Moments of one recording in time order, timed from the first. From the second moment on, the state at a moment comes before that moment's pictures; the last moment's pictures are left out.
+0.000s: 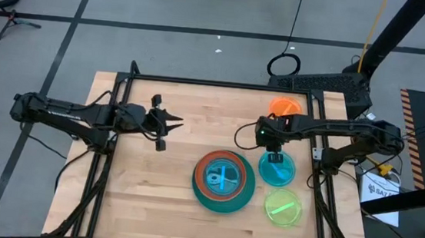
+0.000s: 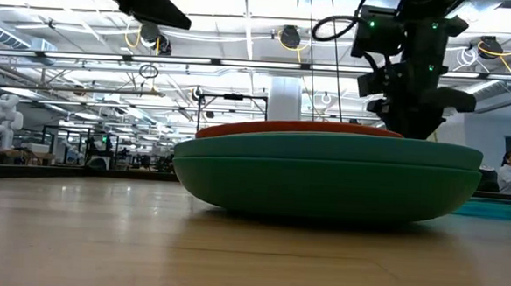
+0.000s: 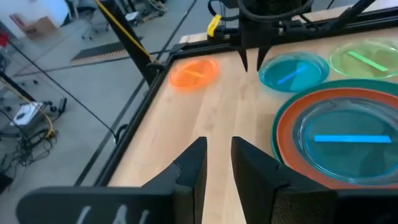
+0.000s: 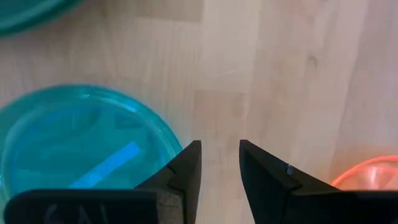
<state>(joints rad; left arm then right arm) -0.03 0.96 0.76 -0.19 -0.32 0.17 -0.19 1.35 0.83 -0.85 0.08 -0.29</state>
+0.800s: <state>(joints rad) -0.04 0.96 0.76 -0.26 -0.32 0.08 -0.20 1.53 0.83 -0.86 0.02 -0.34</state>
